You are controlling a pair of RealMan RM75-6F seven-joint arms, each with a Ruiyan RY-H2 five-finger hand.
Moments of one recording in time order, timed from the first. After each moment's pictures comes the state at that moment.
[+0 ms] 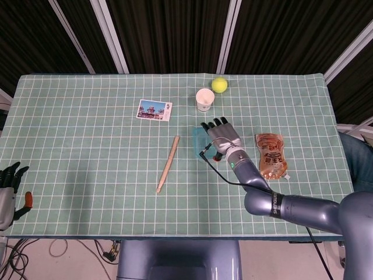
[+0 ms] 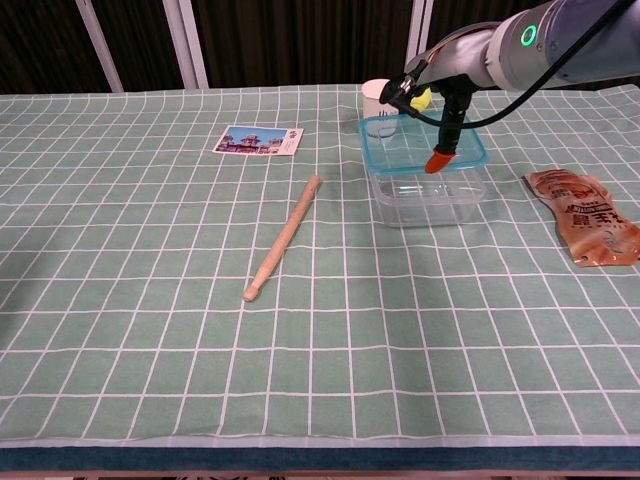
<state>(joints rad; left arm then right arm) -0.07 -1.12 -0.06 -1.74 1.31 1.42 0.15 1.25 -1.35 0.14 -1.53 -0.29 0.76 -0.73</state>
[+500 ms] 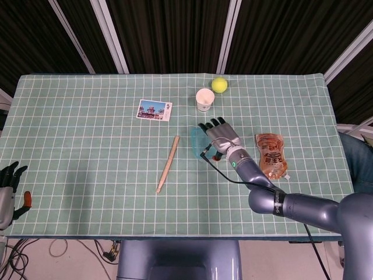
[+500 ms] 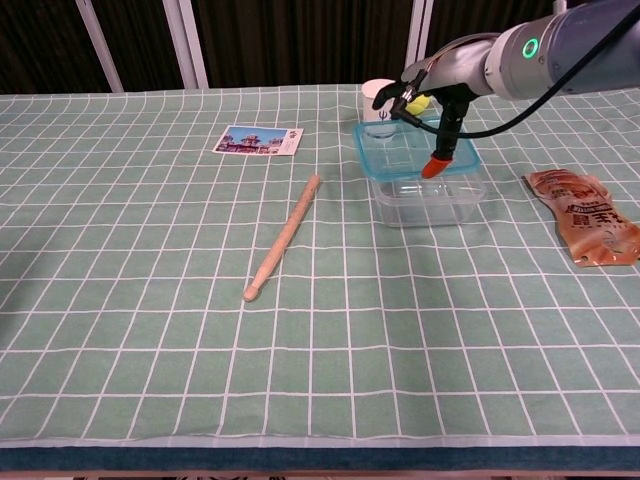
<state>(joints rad) -0.07 -1.12 -0.06 -1.74 1.30 1.42 0.16 1.21 -1.37 0.13 -1.45 -0.46 0.68 -0.58</state>
